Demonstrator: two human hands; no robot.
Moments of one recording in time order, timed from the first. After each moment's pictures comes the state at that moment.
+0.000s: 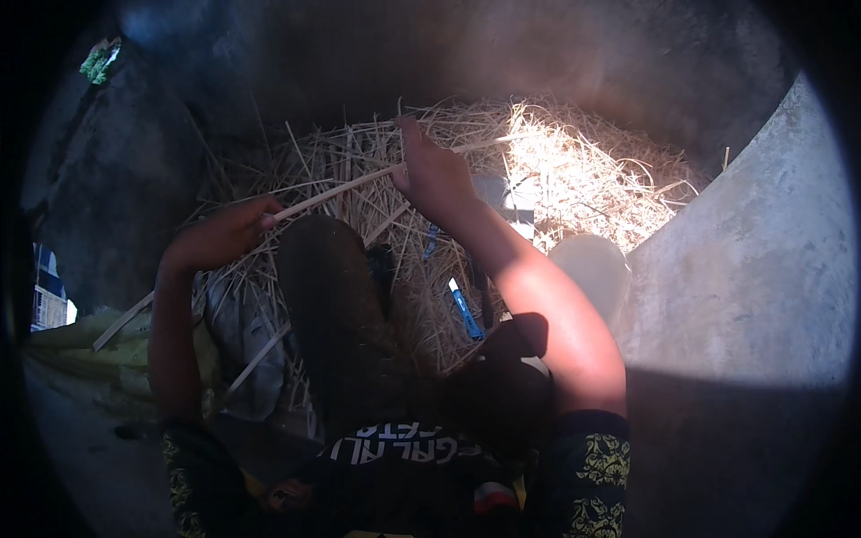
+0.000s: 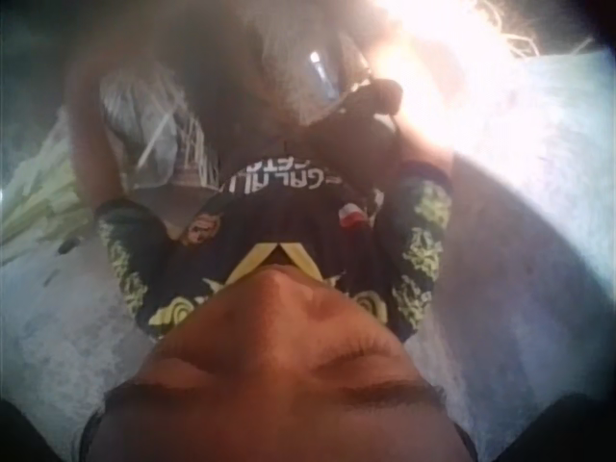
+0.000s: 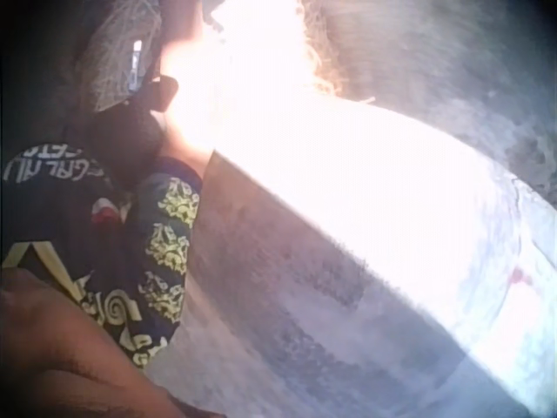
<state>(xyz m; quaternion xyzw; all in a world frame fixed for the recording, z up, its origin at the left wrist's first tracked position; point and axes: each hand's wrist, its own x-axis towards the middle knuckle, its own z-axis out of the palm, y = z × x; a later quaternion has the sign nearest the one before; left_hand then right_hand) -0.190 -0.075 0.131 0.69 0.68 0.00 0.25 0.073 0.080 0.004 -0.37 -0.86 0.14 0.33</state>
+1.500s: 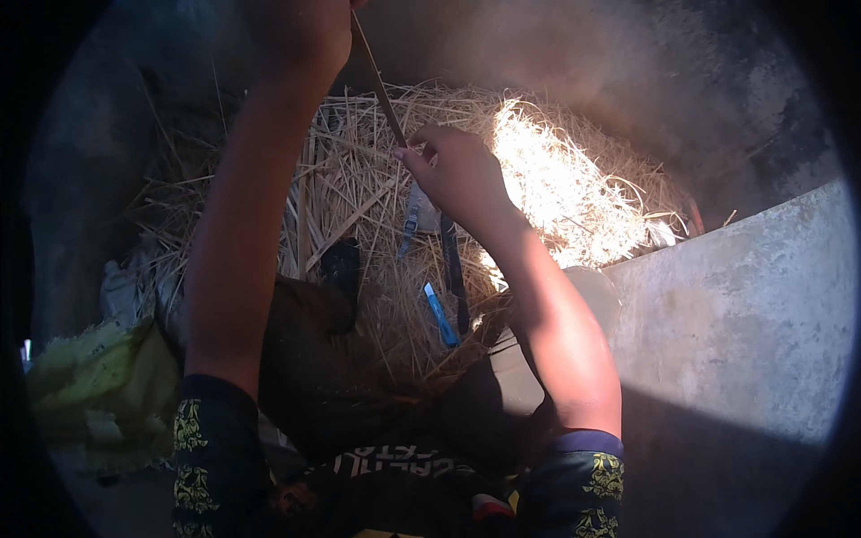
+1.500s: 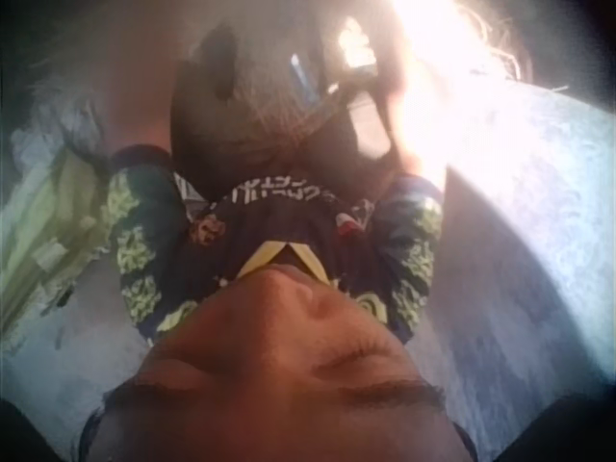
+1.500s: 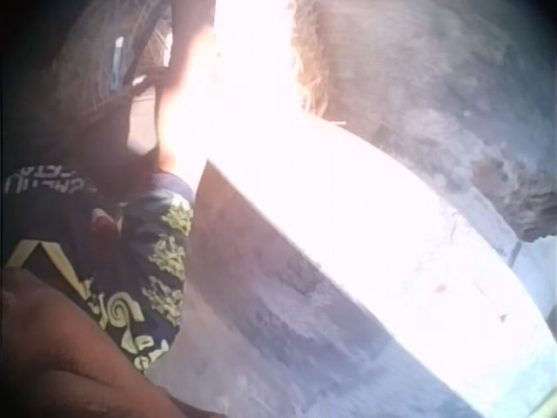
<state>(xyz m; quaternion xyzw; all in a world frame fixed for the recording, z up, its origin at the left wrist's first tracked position) -0.088 0.120 0.173 0.52 0.20 0.80 0.23 0.058 0.117 0.020 -0.44 -0.83 0.20 0.29</state>
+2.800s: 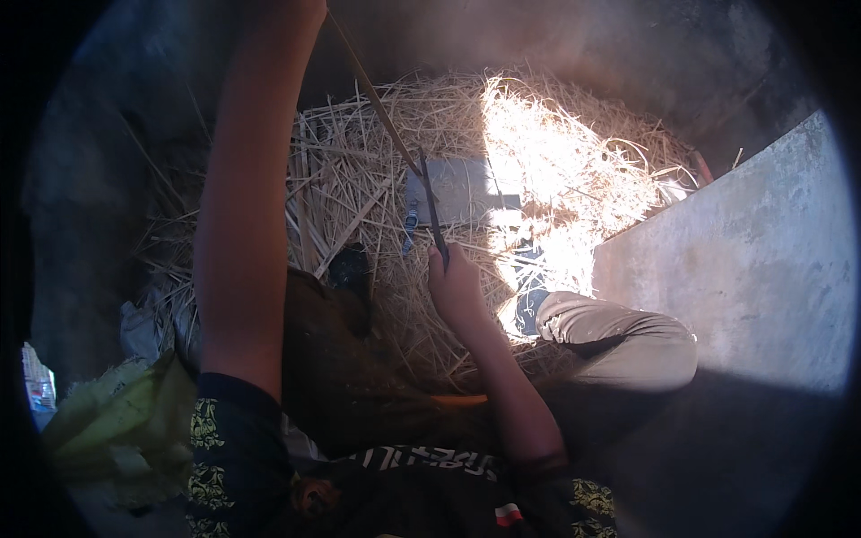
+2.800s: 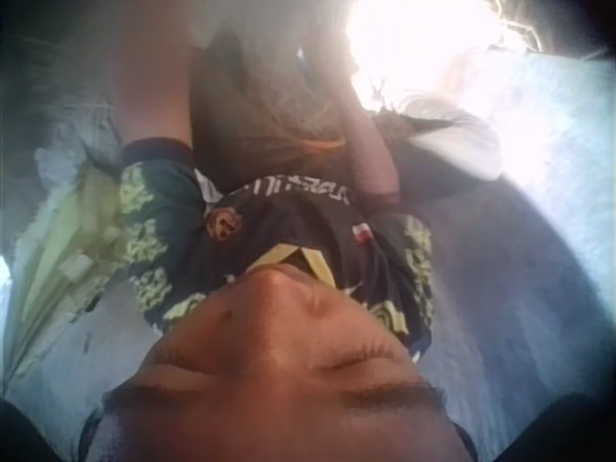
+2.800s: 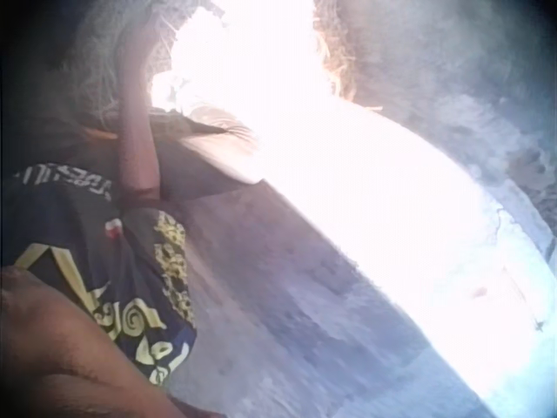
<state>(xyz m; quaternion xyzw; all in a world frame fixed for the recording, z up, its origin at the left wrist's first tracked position) -0.066 0.159 0.182 0.49 0.28 0.82 0.08 0.085 -0.002 -0.121 -0.64 -0.59 0.35 0.35</state>
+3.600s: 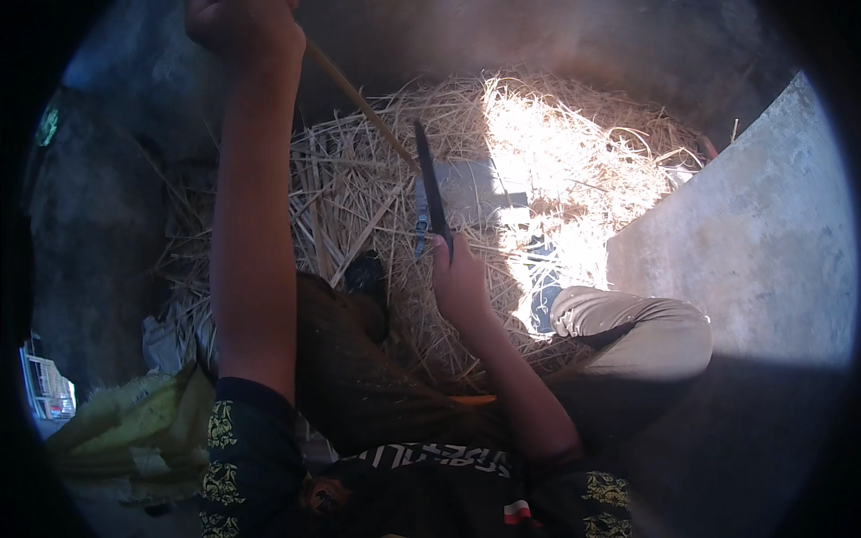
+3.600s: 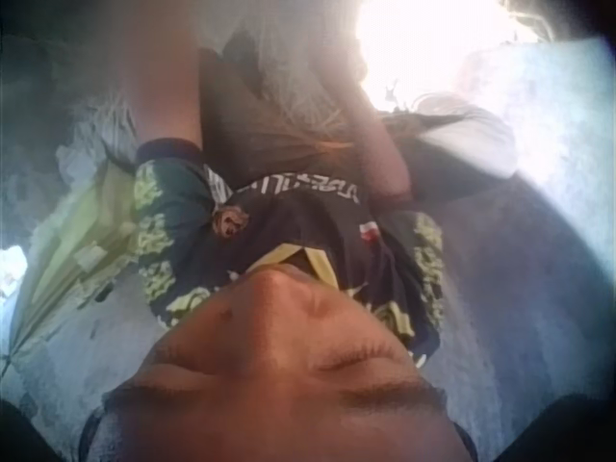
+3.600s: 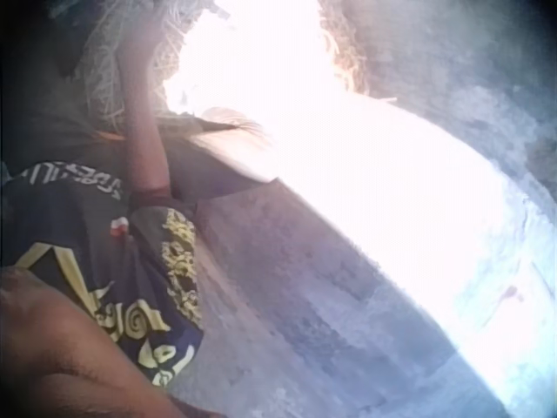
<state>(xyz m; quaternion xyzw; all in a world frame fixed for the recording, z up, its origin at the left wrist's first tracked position) -0.053 0.137 0.185 0.43 0.24 0.85 0.17 0.078 -0.013 -0.099 -0.61 -0.55 0.34 0.46</state>
